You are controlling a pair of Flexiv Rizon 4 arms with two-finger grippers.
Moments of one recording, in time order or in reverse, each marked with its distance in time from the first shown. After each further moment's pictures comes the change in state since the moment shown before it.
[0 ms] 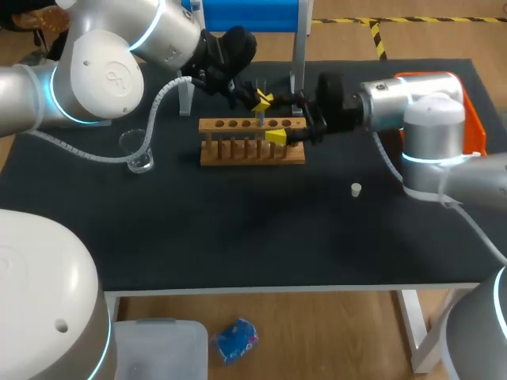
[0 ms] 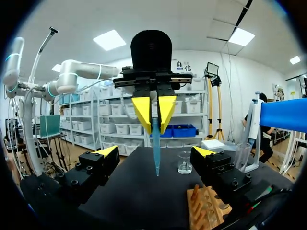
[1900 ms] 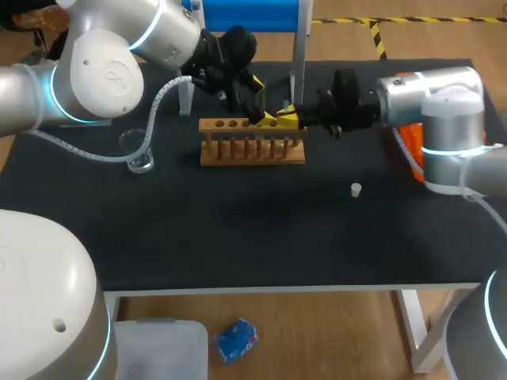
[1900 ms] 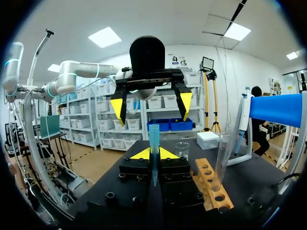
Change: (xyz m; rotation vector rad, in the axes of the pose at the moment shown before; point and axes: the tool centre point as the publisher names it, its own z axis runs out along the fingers) left arm -0.001 0.000 0.000 -0.001 0.001 0.000; right arm 0.002 -0.005 -0.045 0.059 -0.026 0.025
